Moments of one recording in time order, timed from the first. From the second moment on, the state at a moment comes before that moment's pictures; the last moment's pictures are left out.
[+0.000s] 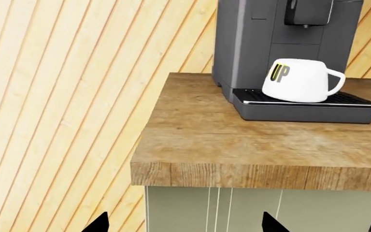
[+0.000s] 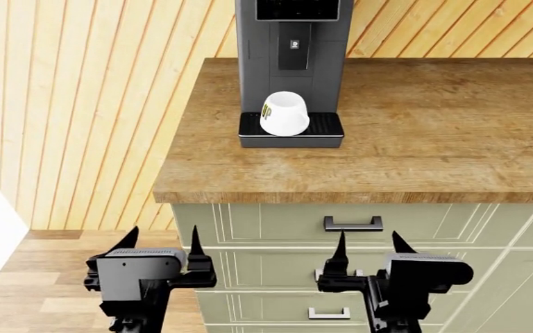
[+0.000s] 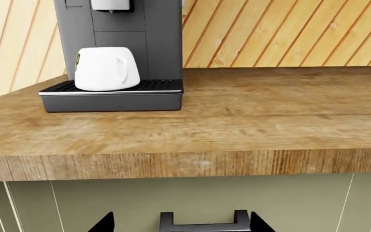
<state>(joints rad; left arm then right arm) -0.04 -0.18 0.15 0.31 -0.23 -0.30 -0.21 0.04 0.17 -0.15 -0.22 0.19 0.22 0.22</state>
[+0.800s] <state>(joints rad) -0.57 -0.27 0.00 0.65 -0.54 -1.18 -0.32 0.37 0.37 0.06 -0.72 0.42 1.00 0.26</state>
